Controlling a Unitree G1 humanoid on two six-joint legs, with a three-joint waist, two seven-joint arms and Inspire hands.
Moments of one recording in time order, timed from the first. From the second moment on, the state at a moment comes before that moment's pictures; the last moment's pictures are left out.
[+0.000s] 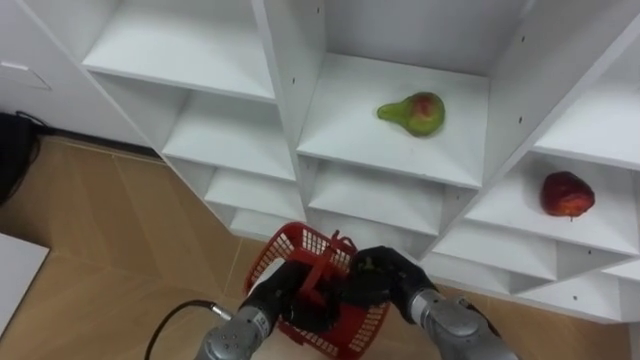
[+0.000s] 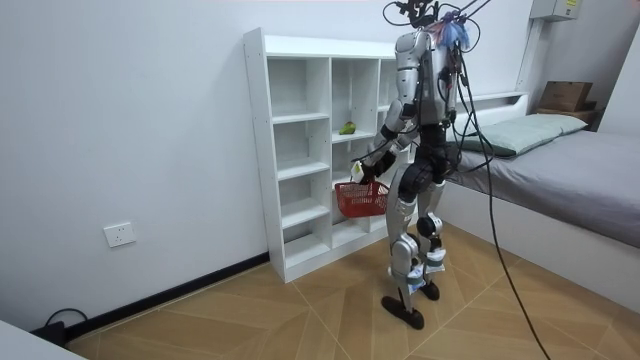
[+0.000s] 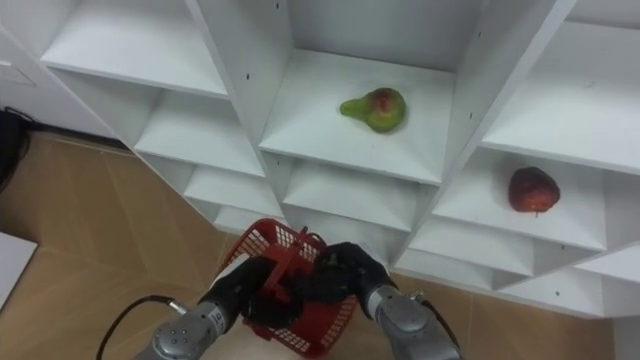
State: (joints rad) left arm -0.11 0.11 -0.41 0.78 0.03 -0.09 -0.07; right arm -0.22 -0.16 0.46 0.90 0.27 -0.10 0.13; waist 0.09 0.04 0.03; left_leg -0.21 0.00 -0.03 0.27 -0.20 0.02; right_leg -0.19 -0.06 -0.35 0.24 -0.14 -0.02
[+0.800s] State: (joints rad) left arm -0.09 0.12 -0.44 0.79 -0.05 -0.07 -0.08; right arm -0.22 -0.15 0.46 0.94 0.31 -0.09 0.14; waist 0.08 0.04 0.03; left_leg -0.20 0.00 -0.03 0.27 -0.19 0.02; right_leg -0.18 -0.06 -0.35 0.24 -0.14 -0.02
